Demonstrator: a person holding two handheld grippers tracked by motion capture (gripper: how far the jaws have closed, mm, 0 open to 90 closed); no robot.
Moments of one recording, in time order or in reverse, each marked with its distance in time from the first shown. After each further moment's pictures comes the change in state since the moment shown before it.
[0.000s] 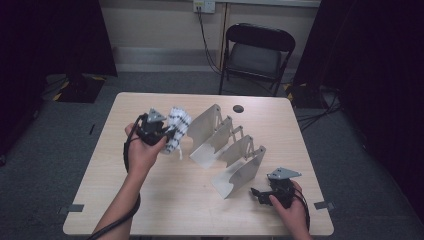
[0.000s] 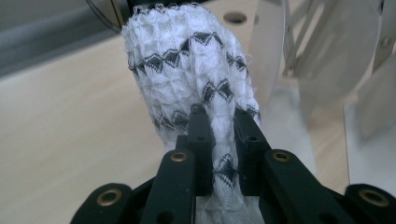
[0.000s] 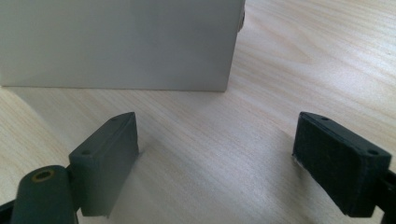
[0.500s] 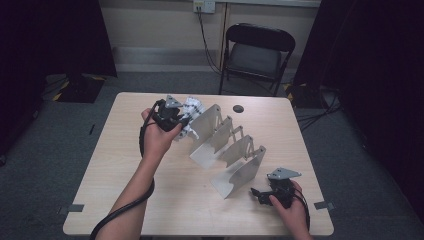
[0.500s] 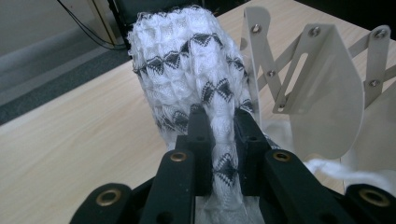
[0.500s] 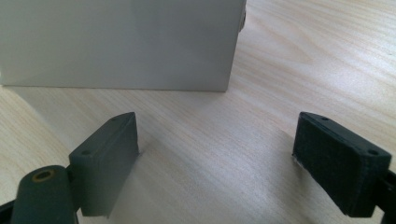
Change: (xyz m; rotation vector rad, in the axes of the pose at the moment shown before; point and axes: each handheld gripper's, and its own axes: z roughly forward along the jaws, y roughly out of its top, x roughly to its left) left arm -0.011 0.027 0.030 0.016 -0.031 0.047; right arm 0.000 0.000 0.000 0.001 0.003 0.000
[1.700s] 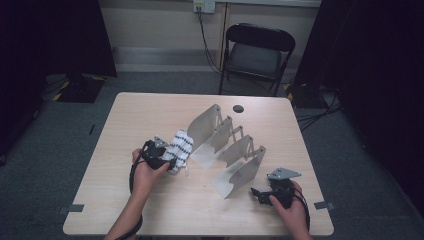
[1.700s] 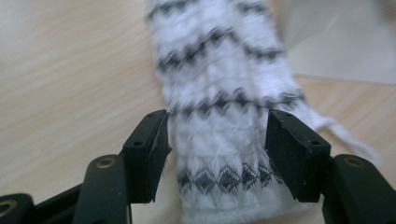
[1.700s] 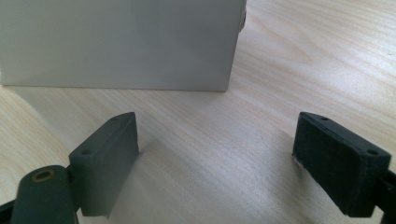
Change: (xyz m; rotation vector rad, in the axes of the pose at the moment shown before) left arm 0.006 -0.136 0.027 0.192 0.090 -0.097; right arm 0.000 0.000 0.000 0.000 0.000 -0.002
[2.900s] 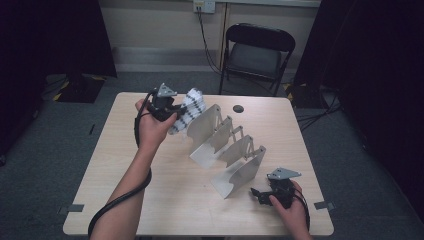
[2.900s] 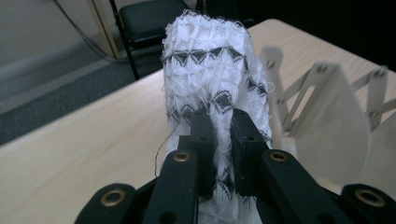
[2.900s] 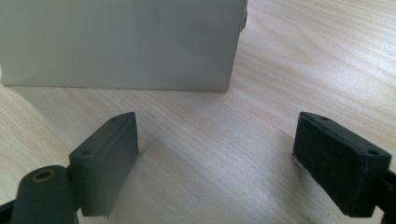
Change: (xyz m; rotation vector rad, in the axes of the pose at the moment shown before) left arm -0.002 0.159 -0.066 -0.259 -0.113 0.088; right arm 0.000 0.000 0.000 0.000 0.003 -0.001
